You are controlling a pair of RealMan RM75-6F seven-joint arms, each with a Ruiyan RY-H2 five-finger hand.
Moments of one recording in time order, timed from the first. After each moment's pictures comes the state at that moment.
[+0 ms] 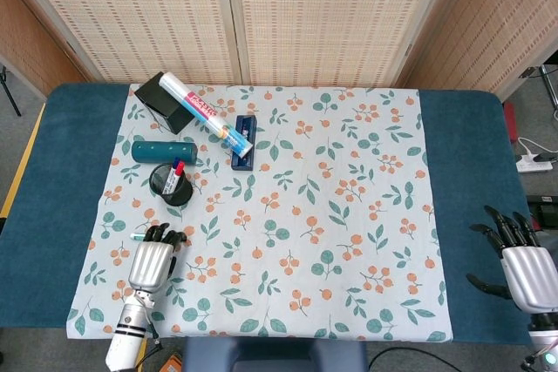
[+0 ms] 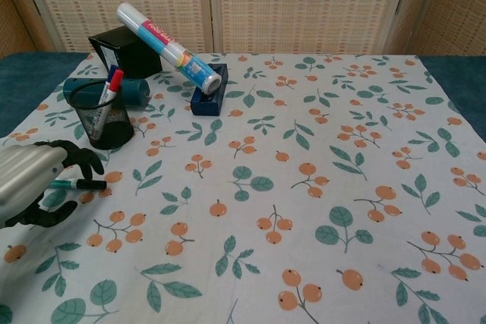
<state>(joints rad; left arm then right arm) -0.31 -1.78 -0.06 -1.30 1.37 1.33 0.47 0.04 -1.01 0.01 -1.71 -1.56 1.47 0.00</state>
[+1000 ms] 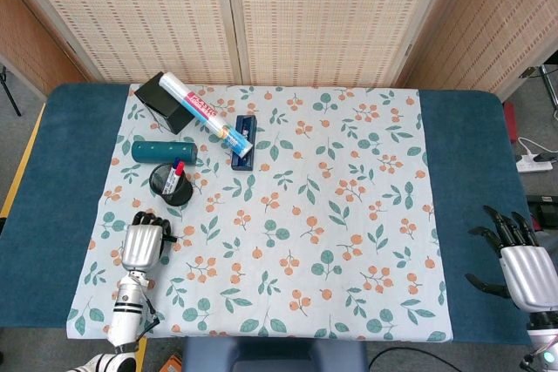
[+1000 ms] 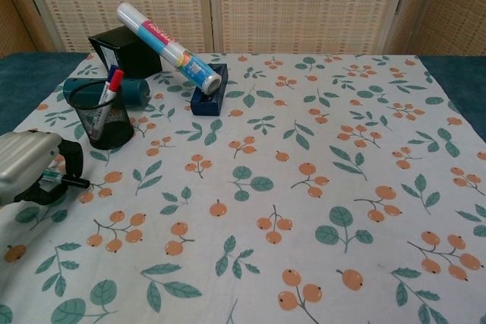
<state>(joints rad) -0.36 -1.85 -0.14 -1.08 1.32 1.31 0.41 0.04 -1.01 0.01 -1.71 -1.55 1.46 -0.01</state>
